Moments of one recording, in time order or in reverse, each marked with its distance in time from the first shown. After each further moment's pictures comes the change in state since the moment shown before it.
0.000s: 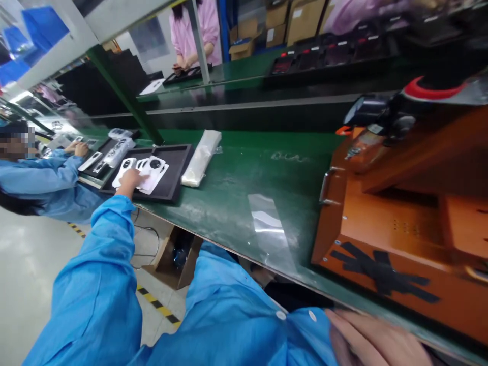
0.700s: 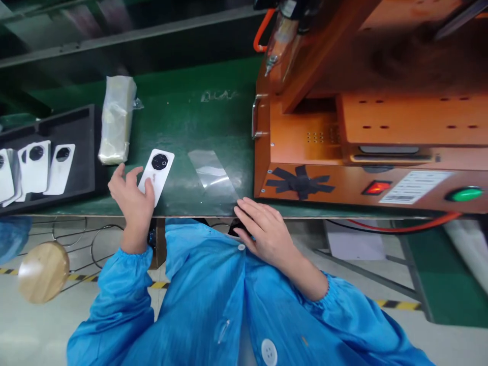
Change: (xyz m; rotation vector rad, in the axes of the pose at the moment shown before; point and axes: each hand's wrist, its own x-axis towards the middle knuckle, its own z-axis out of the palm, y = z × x) left_hand -0.218 0.055 0.127 -0.227 0.048 0.749; right_hand 0.006 -0.004 0.051 -0.387 -0.210 -0.145
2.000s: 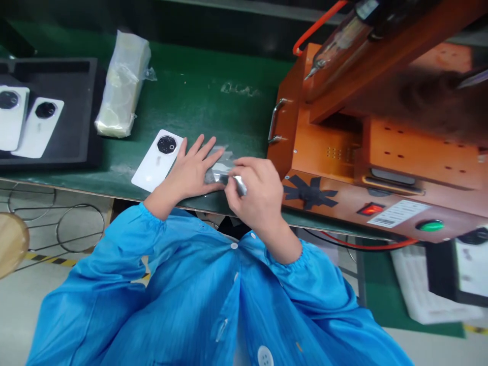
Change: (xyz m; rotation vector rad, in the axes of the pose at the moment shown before) left_hand 0.022 0.070 0.062 -0.152 -0.643 0.500; right_hand 0.118 -0.003 0.003 0.027 0.131 0.170
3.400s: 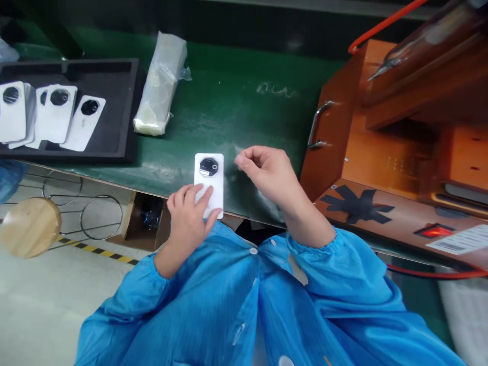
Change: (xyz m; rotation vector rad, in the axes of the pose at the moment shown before) left_hand -0.139 0.038 0.019 0.036 0.378 -0.414; right_hand 0.054 -0.005 0.036 0.597 -0.424 0.411
